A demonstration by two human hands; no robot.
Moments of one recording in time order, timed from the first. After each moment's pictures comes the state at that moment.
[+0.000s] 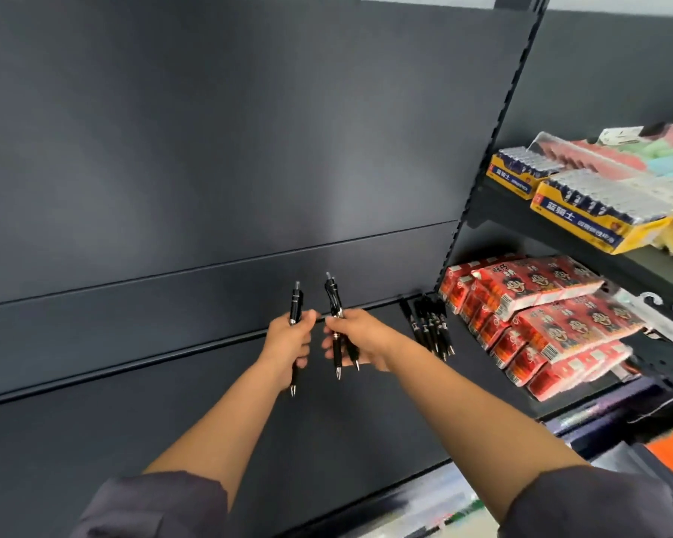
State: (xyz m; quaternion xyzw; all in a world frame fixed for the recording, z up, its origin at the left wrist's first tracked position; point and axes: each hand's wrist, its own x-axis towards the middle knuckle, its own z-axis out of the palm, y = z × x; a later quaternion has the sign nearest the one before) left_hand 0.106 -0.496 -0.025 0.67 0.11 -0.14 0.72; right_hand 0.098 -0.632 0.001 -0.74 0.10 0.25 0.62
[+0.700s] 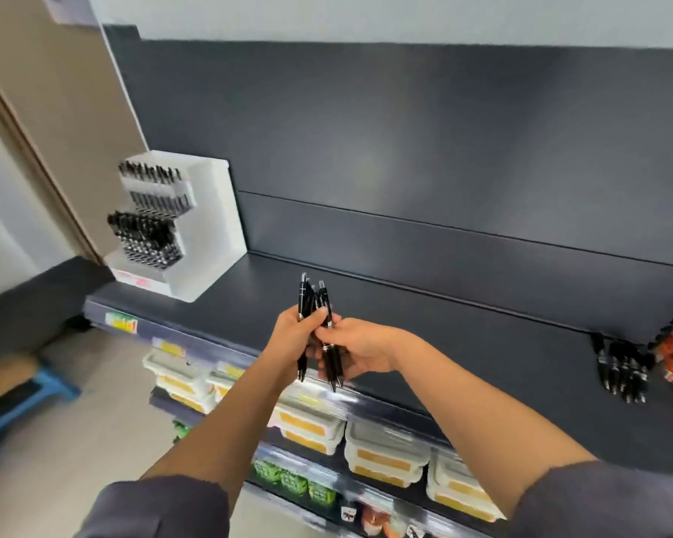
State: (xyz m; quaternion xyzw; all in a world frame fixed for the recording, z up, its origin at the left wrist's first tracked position) left_hand -0.167 -0.323 0.011 0.62 0.20 0.15 0.75; right_hand -0.088 -0.434 0.032 -0.66 -0.23 0.54 0.46
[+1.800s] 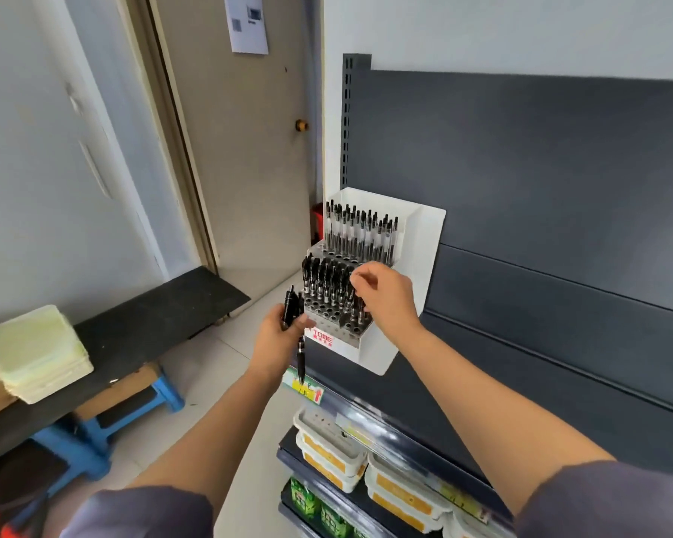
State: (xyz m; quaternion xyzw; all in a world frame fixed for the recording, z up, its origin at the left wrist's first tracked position) left_hand -0.262 0.092 0.011 0.69 0.31 0.32 0.57; right_hand -0.123 -0.009 0.059 -0.77 -0.40 0.02 0.49
